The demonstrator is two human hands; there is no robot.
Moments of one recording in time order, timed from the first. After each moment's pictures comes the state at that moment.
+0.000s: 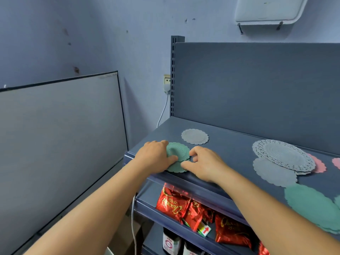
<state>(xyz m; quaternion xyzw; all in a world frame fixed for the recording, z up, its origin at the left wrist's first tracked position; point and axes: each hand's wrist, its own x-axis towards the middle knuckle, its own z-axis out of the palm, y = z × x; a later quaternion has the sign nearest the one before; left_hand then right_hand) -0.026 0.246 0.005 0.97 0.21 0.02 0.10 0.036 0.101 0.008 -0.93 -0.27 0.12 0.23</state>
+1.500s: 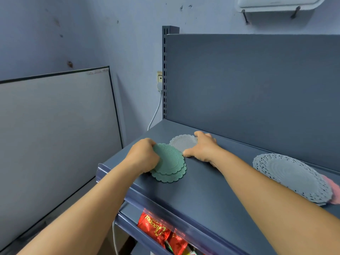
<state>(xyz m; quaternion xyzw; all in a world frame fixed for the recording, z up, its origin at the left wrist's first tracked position) 0.040 0.257 -0.002 0.87 0.34 0.09 0.35 0.175 0.131 -0.004 -0.93 -0.23 0.12 0.26</state>
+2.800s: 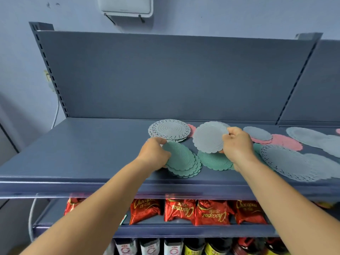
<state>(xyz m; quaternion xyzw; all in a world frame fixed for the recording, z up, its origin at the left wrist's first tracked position) 0.045 0.010 0.000 0.86 0.09 -0.03 0.49 0.072 -0.191 0.006 -0.84 0.13 -0.14 0.51</state>
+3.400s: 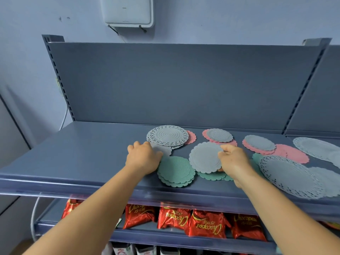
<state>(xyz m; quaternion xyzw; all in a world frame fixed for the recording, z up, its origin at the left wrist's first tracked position) 0.059 0.000 -0.002 0.96 0.17 0.02 0.20 0.083 -0.223 -0.014 -0.85 0.09 -0.03 0.51</state>
